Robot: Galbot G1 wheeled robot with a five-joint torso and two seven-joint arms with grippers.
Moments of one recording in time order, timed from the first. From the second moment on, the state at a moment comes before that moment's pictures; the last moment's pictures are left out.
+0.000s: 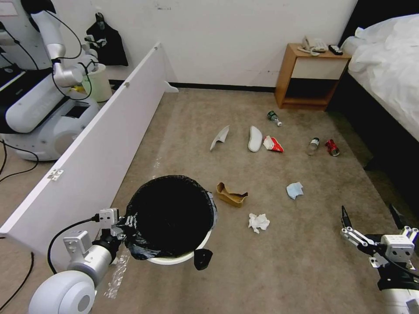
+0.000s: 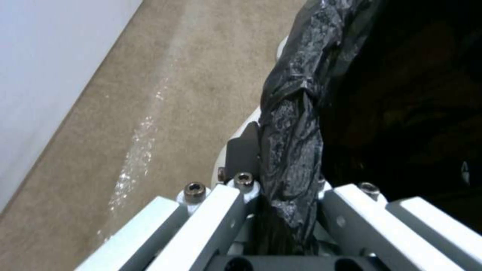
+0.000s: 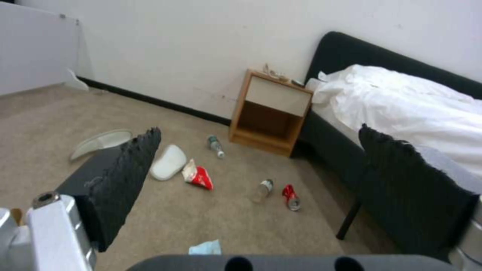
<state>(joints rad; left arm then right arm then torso) 1.59 -1.16 -0.66 -2.26 -0.68 0.49 -0.11 -1.78 1.58 1.05 2.23 0.10 0.24 -0.25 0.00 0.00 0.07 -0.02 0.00</state>
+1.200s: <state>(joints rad) 1.59 -1.16 -0.66 -2.26 -0.67 0.49 -0.11 -1.78 1.58 1.05 2.22 0.09 0.24 -0.26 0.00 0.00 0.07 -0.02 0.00</state>
